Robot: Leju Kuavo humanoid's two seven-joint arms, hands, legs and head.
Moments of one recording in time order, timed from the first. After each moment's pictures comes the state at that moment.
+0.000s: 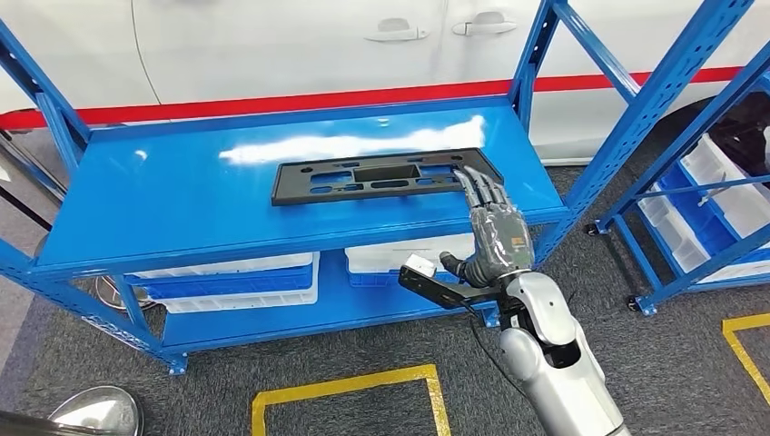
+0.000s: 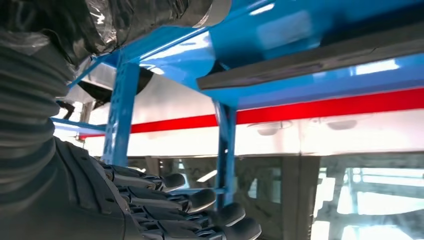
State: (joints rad) left arm -0.04 -0.25 1.35 -0.33 -1.50 -0.30 0.36; right arm -0.38 -0.05 0.34 -1.18 1.27 -0.05 -0.10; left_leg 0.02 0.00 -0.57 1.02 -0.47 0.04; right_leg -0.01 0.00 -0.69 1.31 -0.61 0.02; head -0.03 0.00
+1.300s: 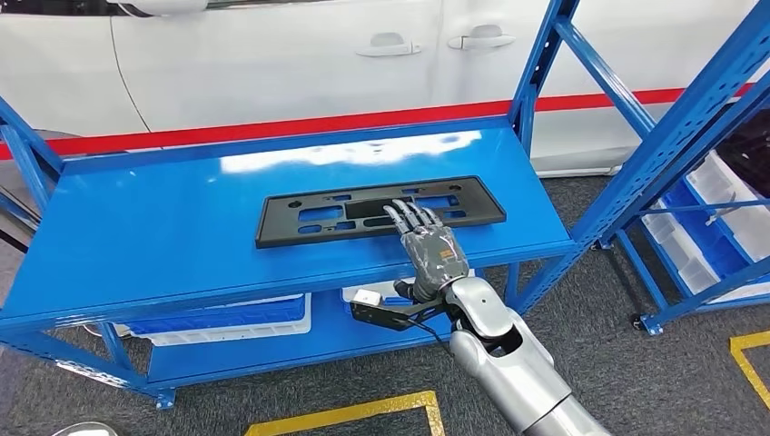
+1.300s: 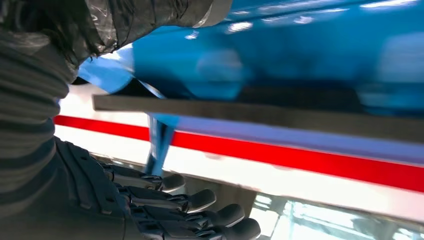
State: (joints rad) left arm -0.04 -0.26 1.35 -0.38 -1.50 -0.30 0.36; right arm -0.50 0.02 0.56 -0.87 1.28 -0.08 -0.14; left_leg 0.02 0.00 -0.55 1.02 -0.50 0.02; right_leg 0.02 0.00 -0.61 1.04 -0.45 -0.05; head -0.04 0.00
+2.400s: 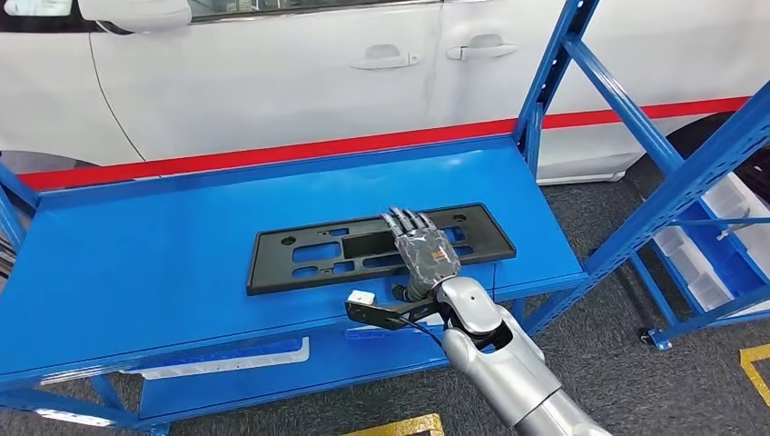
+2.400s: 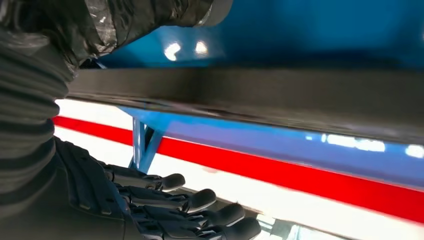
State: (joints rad) left arm -0.04 -0.29 1.35 -0.45 -1.50 -0.31 0.36; right arm -0.52 0.05 0.58 -0.80 1.30 -0.04 -0.09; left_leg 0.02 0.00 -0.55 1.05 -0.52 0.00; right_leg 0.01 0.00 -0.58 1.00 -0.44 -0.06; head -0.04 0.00
